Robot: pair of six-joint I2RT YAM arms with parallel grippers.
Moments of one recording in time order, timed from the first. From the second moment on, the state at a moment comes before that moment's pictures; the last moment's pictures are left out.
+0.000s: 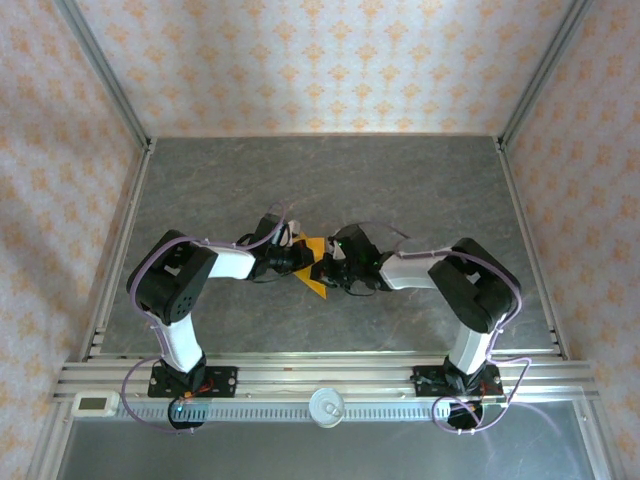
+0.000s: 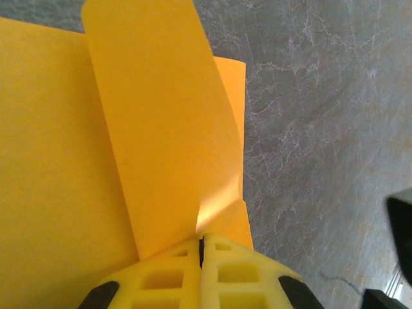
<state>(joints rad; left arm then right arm) -0.45 1.81 0.76 0.22 0.44 -0.82 0.74 1.77 0.79 0.18 -0.48 1.00</state>
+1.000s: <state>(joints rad) -0.46 1.81 0.76 0.22 0.44 -0.82 0.79 1.61 0.52 0.26 -0.46 1.02</state>
